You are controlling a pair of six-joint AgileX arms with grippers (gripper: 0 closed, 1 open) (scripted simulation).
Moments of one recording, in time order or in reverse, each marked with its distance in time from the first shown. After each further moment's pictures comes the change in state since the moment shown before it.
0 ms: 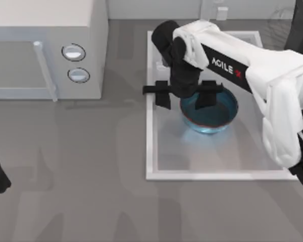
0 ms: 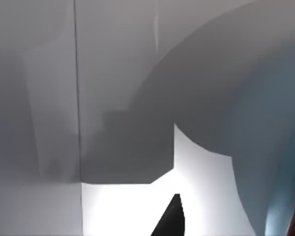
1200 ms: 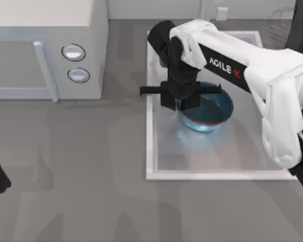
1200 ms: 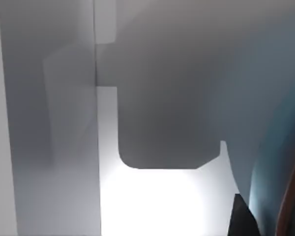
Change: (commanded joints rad) left arm 0.000 0.000 0.000 0.000 0.000 0.000; right arm 0.018 -0.044 -0.026 -0.019 0.000 0.018
